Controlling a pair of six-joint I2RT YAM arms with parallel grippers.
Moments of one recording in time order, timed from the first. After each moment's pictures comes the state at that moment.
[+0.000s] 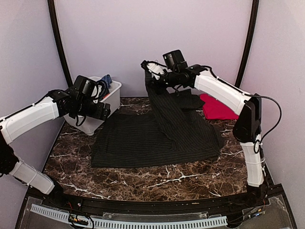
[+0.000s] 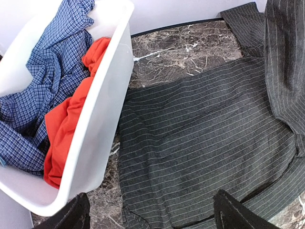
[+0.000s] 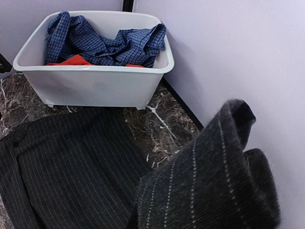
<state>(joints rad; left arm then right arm) -0.53 1.37 1.20 -0.61 -0.28 -0.13 0.69 2.19 2.28 -0.61 -0.19 -0.36</state>
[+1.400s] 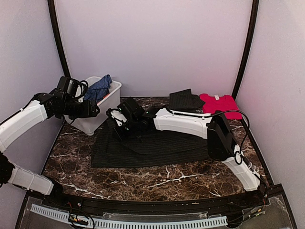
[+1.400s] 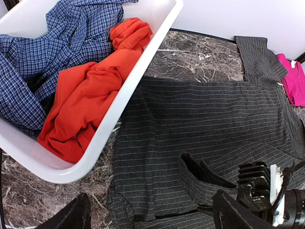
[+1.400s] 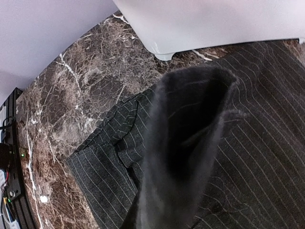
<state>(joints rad) -0.35 1.25 1.14 -0.66 -0.08 -0.36 1.05 2.46 2.23 -0.51 -0.20 0.21</state>
